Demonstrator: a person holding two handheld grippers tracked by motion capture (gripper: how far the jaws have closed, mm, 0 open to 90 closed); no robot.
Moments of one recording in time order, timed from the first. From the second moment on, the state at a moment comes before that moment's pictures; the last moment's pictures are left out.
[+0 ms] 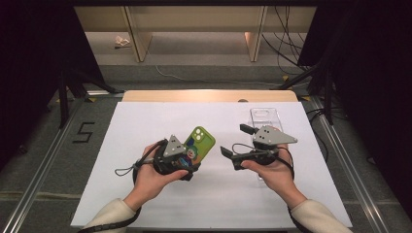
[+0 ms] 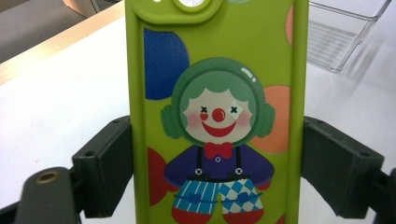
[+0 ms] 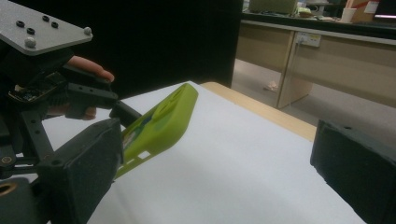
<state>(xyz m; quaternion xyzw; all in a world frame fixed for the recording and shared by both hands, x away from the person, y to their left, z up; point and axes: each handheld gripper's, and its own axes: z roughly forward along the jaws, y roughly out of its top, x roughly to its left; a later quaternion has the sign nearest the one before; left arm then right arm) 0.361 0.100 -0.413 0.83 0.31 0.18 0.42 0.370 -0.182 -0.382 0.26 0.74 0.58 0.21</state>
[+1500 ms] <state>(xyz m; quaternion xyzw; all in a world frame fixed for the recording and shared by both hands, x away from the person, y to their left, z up) 0.357 0.088 -0.416 0.84 0.30 0.18 0.42 0.376 -0.168 -0.380 0.25 0.74 0.58 0.21</state>
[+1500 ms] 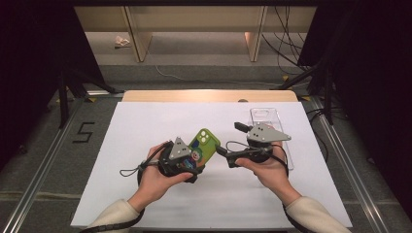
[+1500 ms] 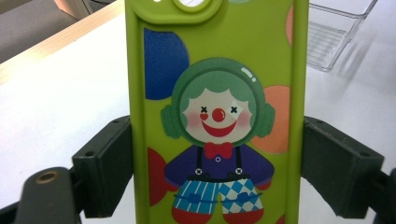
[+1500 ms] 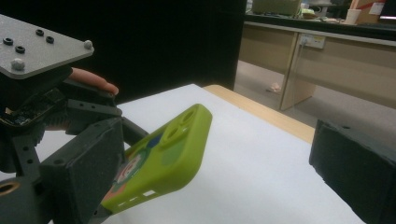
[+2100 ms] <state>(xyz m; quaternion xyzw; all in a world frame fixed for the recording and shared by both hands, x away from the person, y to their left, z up) 0.354 0.079 -0.416 0.84 0.29 0.18 0.42 0.378 -0.162 -0.383 0.26 0.75 0.58 0.20</state>
